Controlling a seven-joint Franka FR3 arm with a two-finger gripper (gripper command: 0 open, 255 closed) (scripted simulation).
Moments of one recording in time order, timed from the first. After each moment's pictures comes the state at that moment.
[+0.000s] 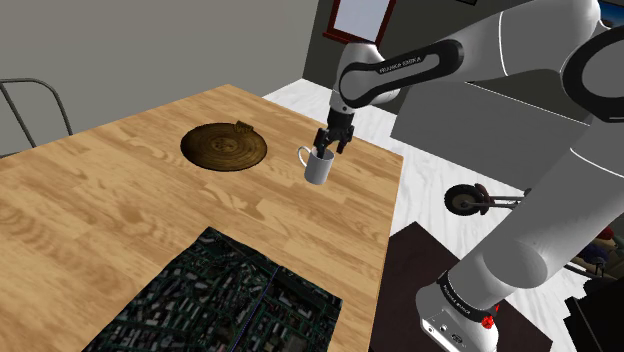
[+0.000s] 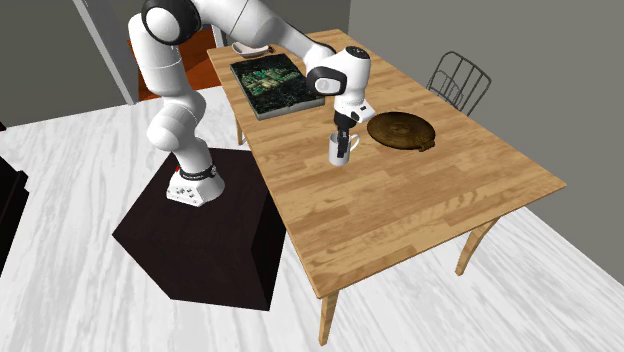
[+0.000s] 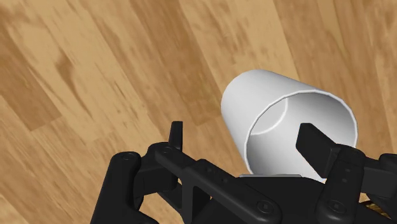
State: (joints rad) arm 0.00 0.06 0.13 -2.16 0.01 2.16 0.07
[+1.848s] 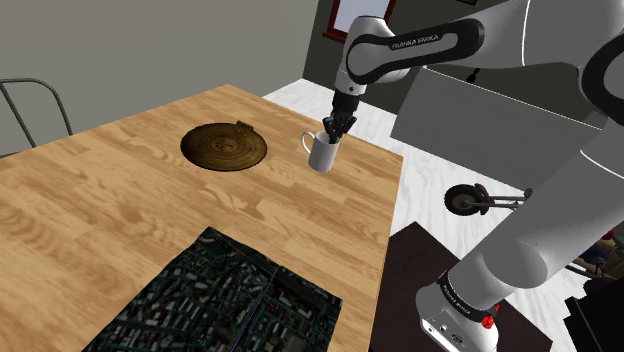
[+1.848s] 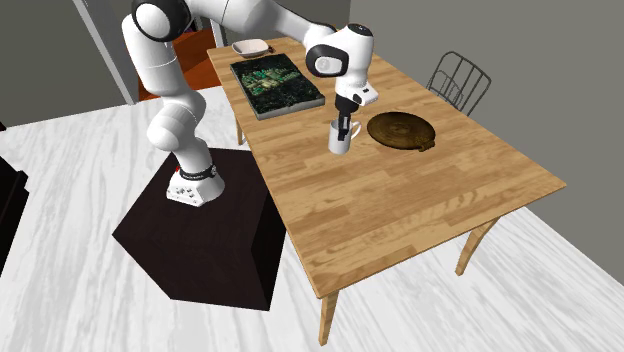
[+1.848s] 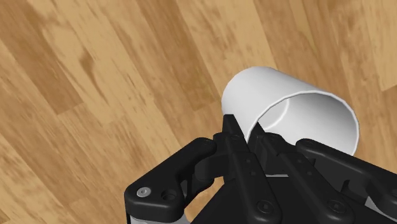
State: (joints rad) arm 0.00 0.00 0.13 -2.09 0.02 2.02 0.06
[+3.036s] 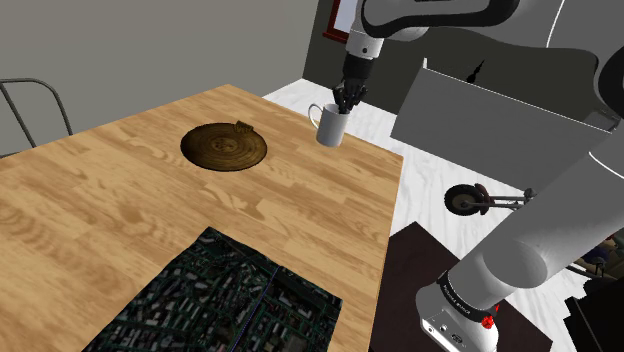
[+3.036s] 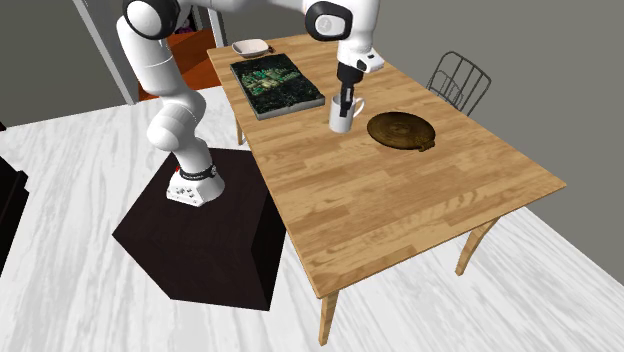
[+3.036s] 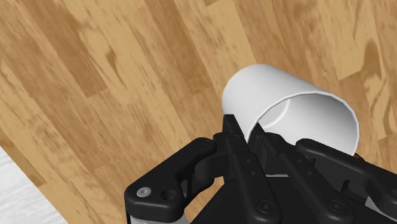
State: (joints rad) arm -0.01 -0.06 0.12 -1.90 0.02 1.78 0.06
